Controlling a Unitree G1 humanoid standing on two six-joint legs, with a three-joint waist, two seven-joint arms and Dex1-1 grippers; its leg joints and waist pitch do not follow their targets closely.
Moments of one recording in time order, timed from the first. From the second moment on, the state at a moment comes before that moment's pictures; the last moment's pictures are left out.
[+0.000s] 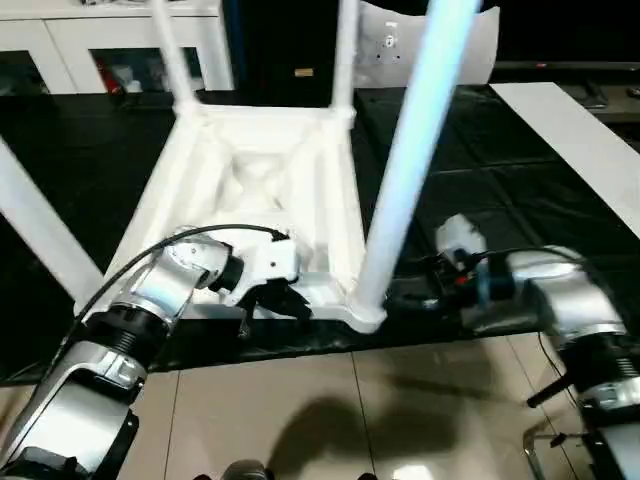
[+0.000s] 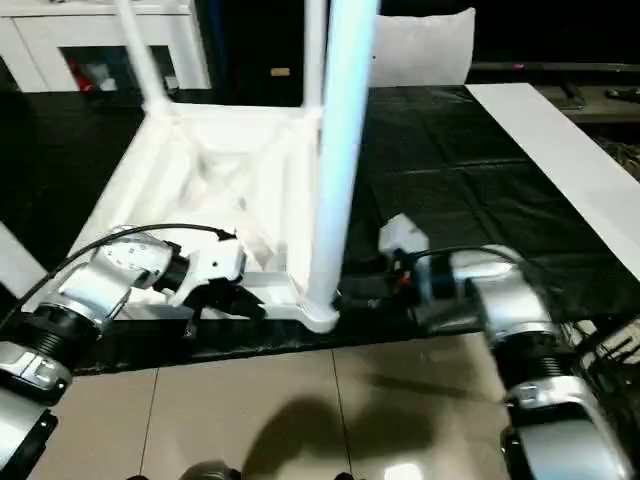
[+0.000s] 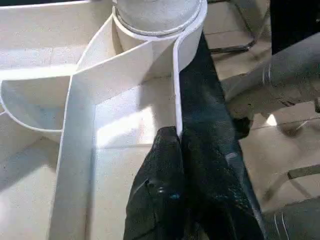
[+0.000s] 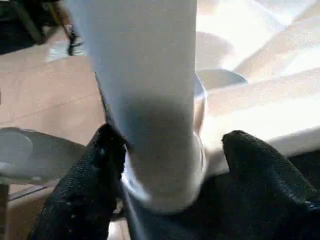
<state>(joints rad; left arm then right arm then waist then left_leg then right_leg) -0.71 0.43 -0.39 0.62 0.08 -0.03 -1.38 -0.60 -0.45 0.16 0.62 0.17 0.10 1.41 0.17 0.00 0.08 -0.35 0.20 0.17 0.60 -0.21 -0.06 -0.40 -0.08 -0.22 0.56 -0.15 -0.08</state>
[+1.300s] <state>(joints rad) -0.77 0.15 -0.23 0.77 0.08 0.31 -0.86 -0.55 -0.11 -0.10 0.52 0.16 0.35 0.54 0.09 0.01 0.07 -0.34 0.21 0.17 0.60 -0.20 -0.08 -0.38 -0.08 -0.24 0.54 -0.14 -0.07</state>
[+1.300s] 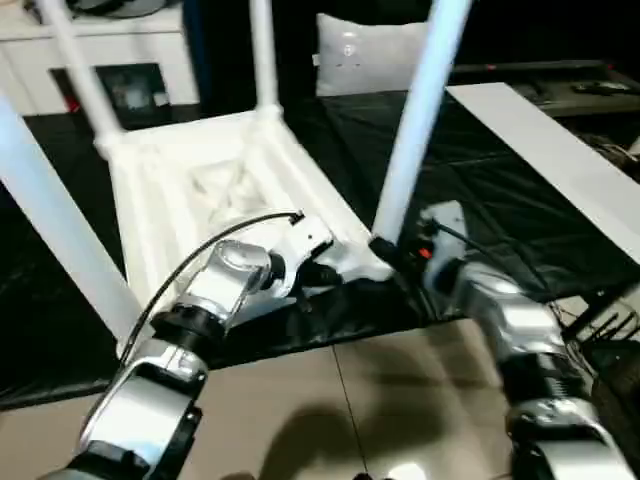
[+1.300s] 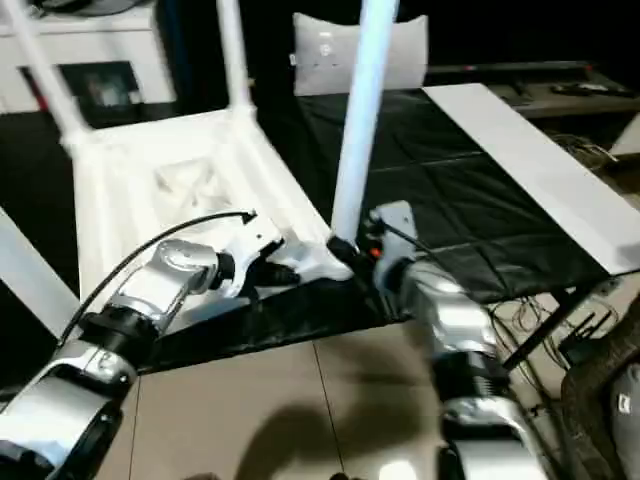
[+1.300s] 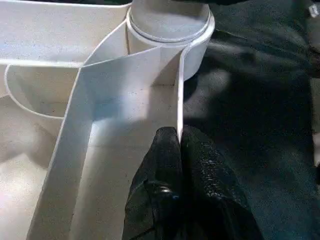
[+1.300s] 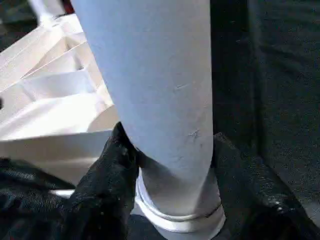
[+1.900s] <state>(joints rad) -0.80 0.34 -0.30 0.87 0.13 -0.07 -1.06 -0.29 -0.32 -0.11 0.09 0.25 0.43 0.72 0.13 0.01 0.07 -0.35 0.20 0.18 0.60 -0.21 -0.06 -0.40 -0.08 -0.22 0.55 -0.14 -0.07</state>
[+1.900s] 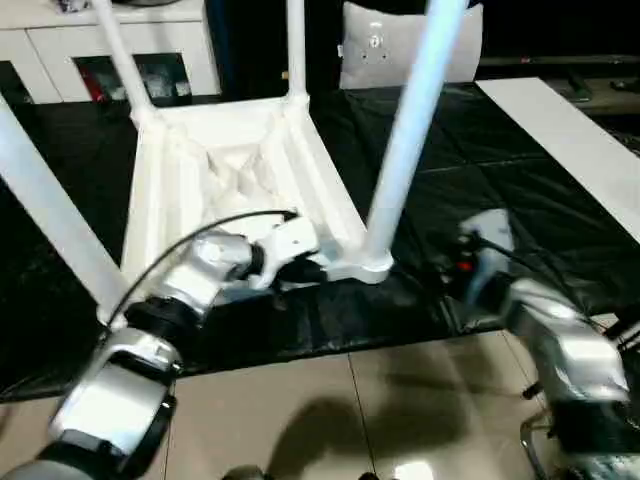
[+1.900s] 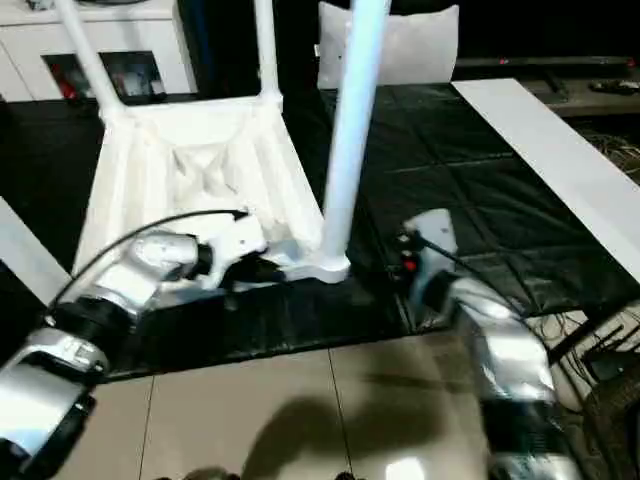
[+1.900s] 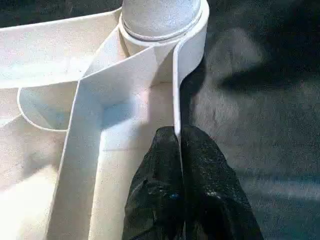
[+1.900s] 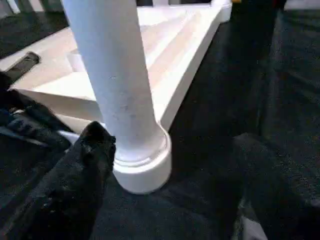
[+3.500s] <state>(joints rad) 0.01 0.07 0.06 -0.38 -0.06 0.57 -0.27 -0.15 -0.13 0.23 -0.15 0.12 0.42 0.44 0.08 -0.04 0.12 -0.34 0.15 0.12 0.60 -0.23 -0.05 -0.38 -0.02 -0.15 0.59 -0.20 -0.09</state>
